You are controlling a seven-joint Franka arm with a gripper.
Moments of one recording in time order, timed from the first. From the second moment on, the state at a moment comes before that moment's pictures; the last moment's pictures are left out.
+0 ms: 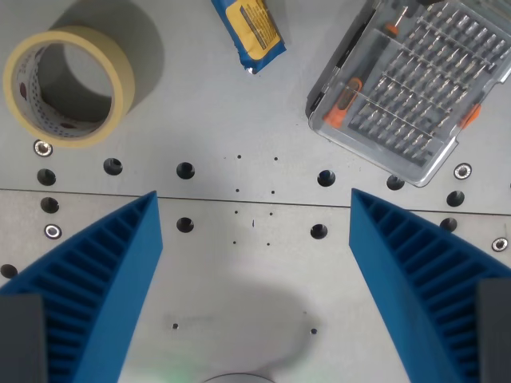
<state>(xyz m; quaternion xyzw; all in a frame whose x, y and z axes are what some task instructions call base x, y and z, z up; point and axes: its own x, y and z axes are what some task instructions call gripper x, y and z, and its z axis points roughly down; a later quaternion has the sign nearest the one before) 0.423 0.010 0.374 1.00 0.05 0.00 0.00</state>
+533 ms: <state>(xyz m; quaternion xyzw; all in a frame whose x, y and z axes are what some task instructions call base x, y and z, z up) 0.423 0.010 0.374 1.00 0.05 0.00 0.00</state>
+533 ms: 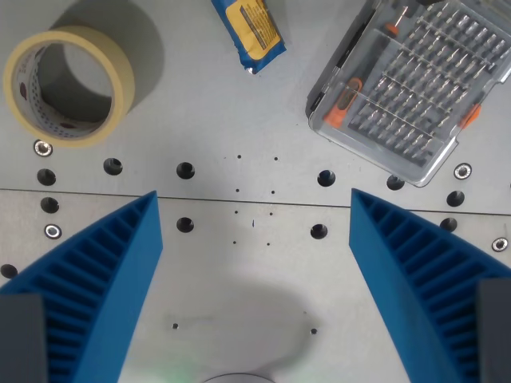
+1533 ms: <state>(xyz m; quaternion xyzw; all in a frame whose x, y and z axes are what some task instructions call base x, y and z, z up) 0.444 0.016 0.334 1.00 0.09 -0.01 0.00</state>
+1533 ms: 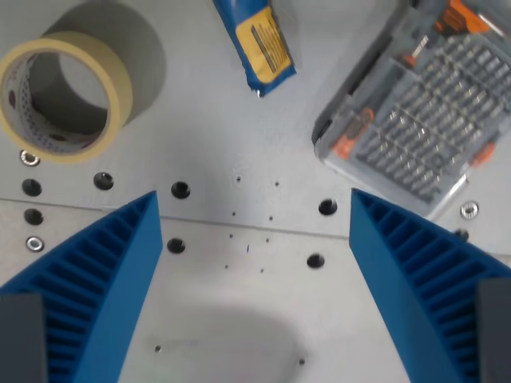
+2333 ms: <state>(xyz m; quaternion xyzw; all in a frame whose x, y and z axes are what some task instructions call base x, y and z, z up) 0.473 0.028 0.273 0.99 0.16 -0.01 0.00</state>
